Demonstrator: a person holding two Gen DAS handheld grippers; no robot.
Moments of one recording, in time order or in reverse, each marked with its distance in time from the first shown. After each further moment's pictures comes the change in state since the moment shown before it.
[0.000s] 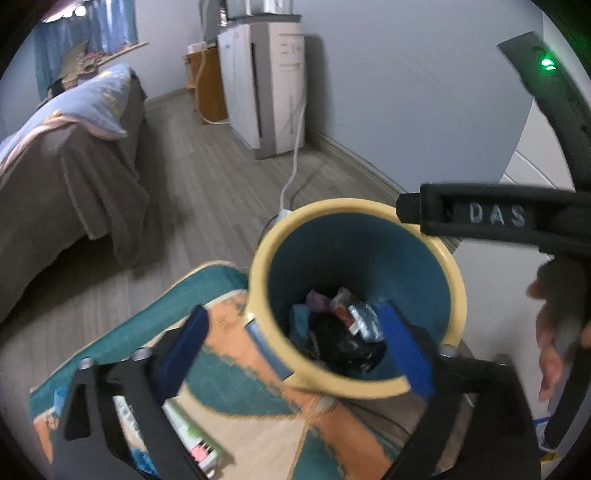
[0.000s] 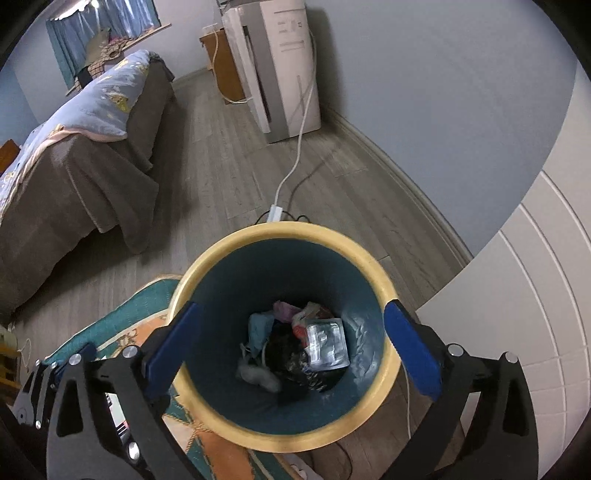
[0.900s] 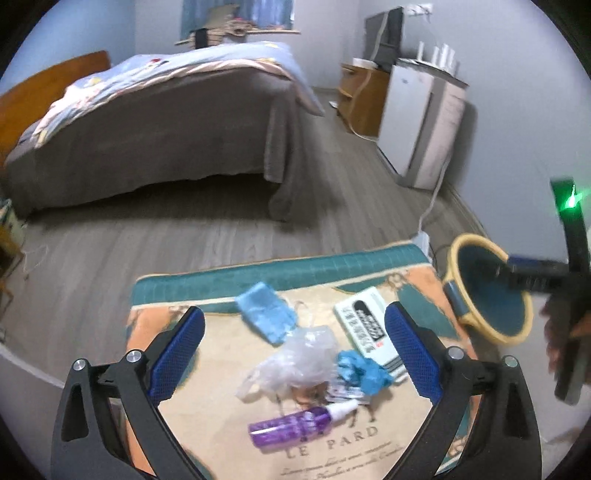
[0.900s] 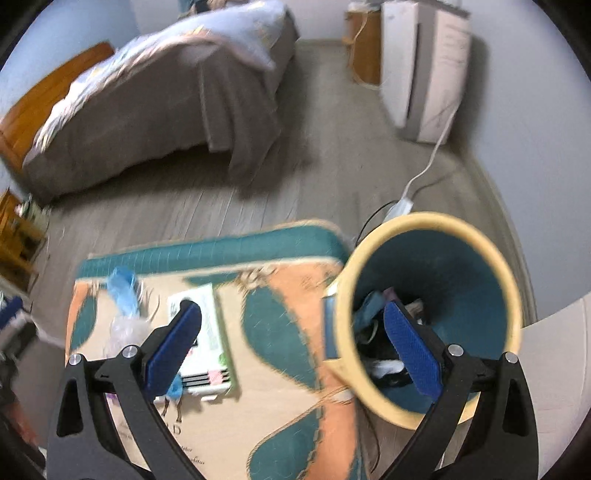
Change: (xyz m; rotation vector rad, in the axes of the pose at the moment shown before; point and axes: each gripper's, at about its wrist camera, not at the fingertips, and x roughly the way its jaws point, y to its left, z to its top) left arm -0.156 0.216 -0.116 -0.411 -0.061 0.285; right arm 0.004 0.171 -0.064 -0.411 0.107 0.192
